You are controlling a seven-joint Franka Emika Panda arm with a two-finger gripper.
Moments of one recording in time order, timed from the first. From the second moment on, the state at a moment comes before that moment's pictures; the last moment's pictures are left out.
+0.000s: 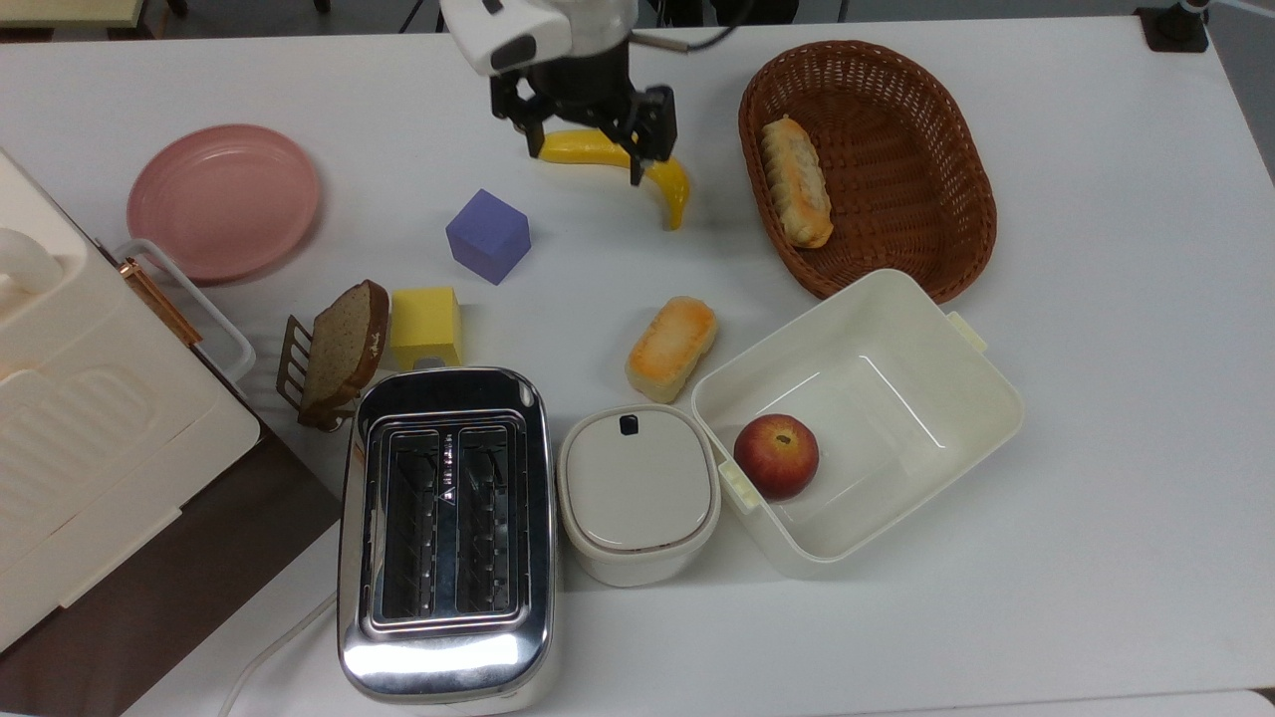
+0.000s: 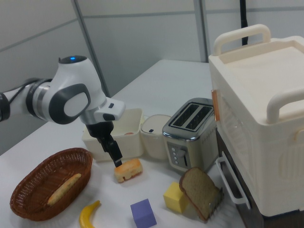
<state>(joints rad) 0.10 0.06 -0.01 -1.84 0.00 1.94 0.43</state>
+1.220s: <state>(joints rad) 0.21 0.30 0.00 -1.85 0.00 2.32 0.66</state>
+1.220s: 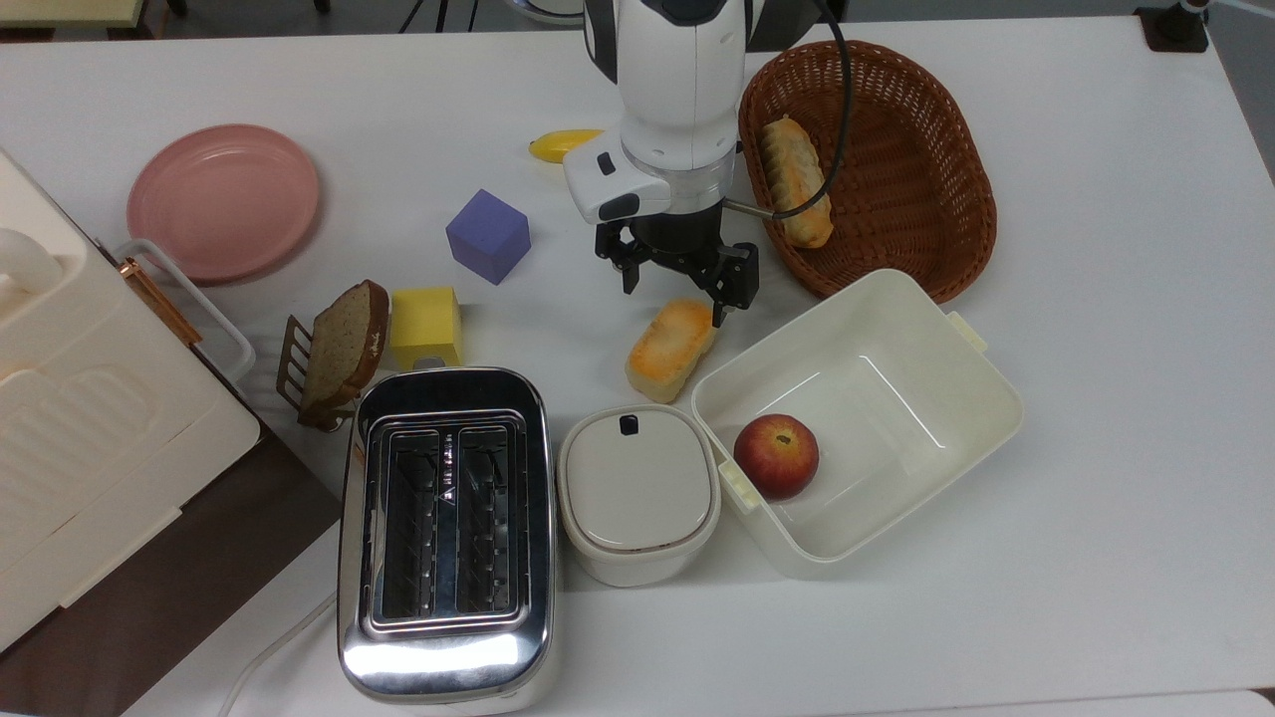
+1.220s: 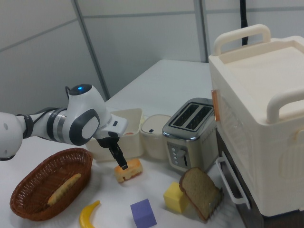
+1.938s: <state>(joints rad) 0.21 0.34 -0.01 -1.84 -0.06 2.32 0.66</state>
